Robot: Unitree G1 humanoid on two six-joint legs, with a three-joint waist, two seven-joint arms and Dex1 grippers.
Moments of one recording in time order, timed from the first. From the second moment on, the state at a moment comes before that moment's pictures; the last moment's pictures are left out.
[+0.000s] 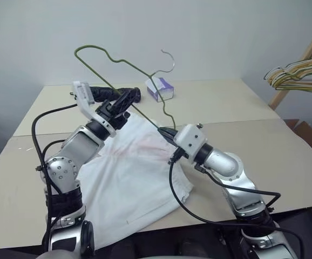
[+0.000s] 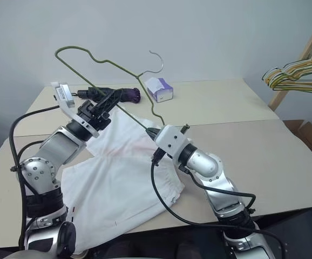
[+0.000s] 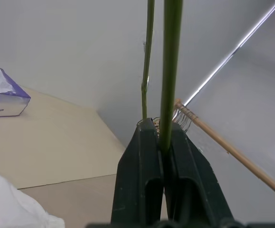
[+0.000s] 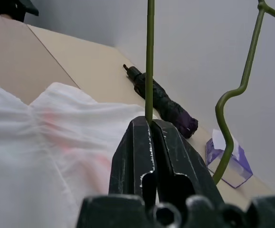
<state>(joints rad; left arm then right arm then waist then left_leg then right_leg) -0.49 0.25 0.29 -0.30 -1.27 0.81 -0.02 -0.34 -0.35 0.28 -0.38 -0.06 0.26 0.51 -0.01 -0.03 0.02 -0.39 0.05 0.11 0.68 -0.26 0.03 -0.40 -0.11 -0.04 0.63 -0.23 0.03</state>
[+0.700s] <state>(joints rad) -0.47 0.51 0.31 -0.21 -1.14 0.69 -0.75 -0.62 -0.75 -0.06 -0.18 0.79 1.04 1.14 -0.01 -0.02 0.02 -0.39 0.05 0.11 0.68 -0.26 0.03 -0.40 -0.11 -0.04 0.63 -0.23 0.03</state>
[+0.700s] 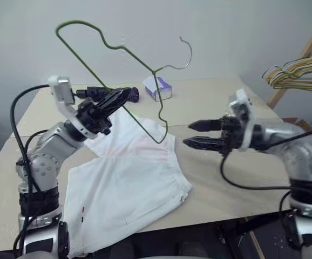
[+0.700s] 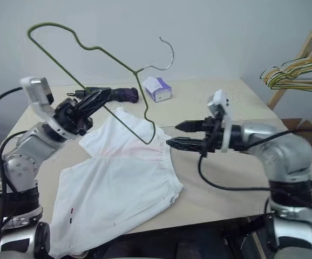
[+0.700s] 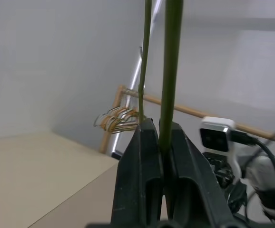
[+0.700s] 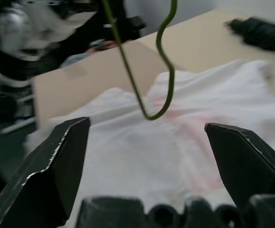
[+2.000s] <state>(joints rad) -0.48 0.47 0.33 -0.21 -1.16 0.65 -0.91 -0.89 -0.51 0.21 0.07 0.65 1.00 1.22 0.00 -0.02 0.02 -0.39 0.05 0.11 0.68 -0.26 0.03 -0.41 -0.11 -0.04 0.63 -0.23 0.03</state>
